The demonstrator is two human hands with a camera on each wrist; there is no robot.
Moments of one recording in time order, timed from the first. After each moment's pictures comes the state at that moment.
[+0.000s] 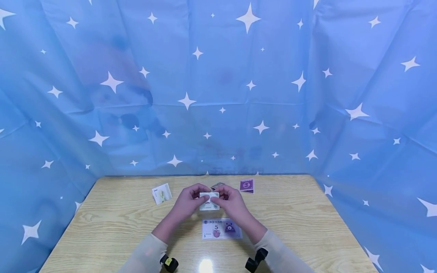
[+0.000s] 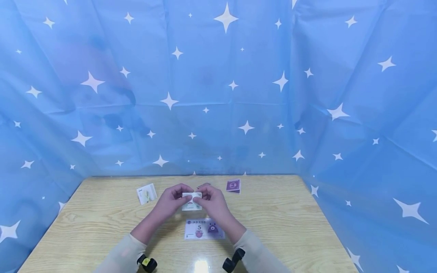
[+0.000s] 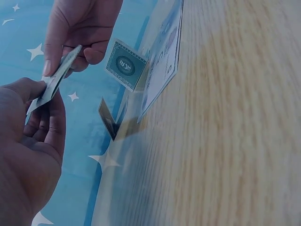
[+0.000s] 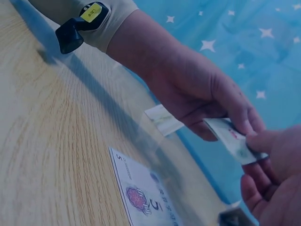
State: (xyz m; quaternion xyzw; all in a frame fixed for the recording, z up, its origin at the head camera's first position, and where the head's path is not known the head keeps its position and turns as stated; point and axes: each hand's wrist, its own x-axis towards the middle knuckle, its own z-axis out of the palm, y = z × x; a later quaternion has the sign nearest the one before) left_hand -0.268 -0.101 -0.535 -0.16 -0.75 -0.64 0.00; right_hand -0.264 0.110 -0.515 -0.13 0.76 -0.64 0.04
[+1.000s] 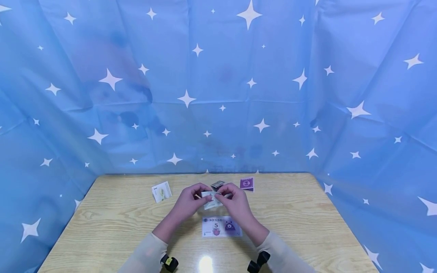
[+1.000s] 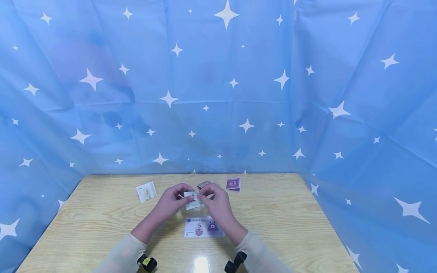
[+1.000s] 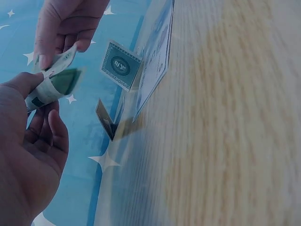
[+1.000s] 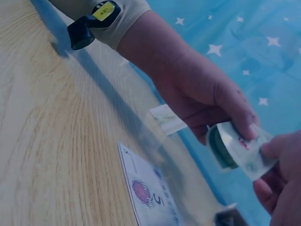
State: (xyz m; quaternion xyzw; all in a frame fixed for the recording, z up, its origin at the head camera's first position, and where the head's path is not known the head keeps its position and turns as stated) left_hand -0.262 -0.099 -0.532 -0.16 -0.79 -0.59 0.01; right_hand -0.256 0.115 -0.512 -0.11 0.78 -0.61 -0.04
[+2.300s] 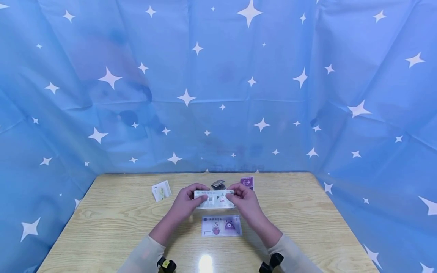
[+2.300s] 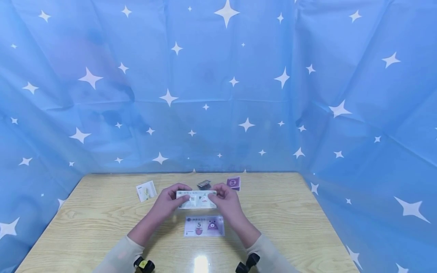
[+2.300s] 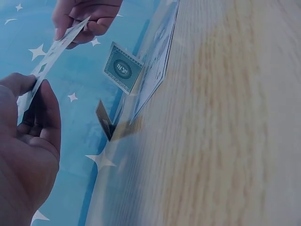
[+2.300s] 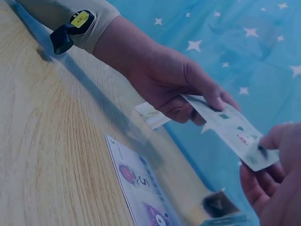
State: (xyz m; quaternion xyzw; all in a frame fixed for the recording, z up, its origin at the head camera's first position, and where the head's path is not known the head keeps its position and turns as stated) left_hand -0.256 -0.106 -0.535 -0.15 -0.73 -0.66 -0.01; right_hand -0.253 0.145 -0.507 -0.05 0.74 -0.67 0.01
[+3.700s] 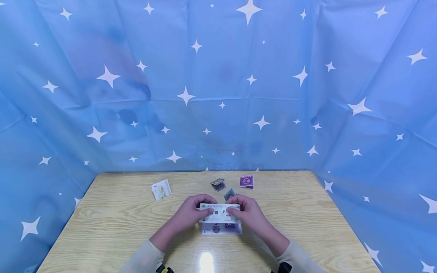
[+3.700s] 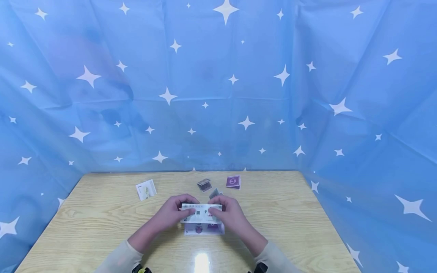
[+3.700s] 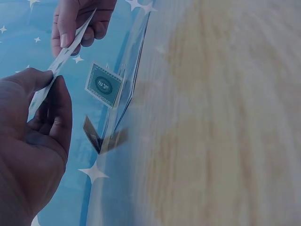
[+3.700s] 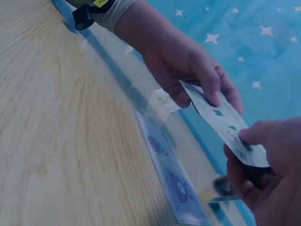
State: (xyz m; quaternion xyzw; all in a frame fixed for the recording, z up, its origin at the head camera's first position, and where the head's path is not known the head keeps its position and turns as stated) left_hand -0.234 -0.096 -0.539 -0.19 -0.77 -0.60 -0.09; right_hand -0.233 0.169 -0.518 -0.14 0.80 -0.58 0.09
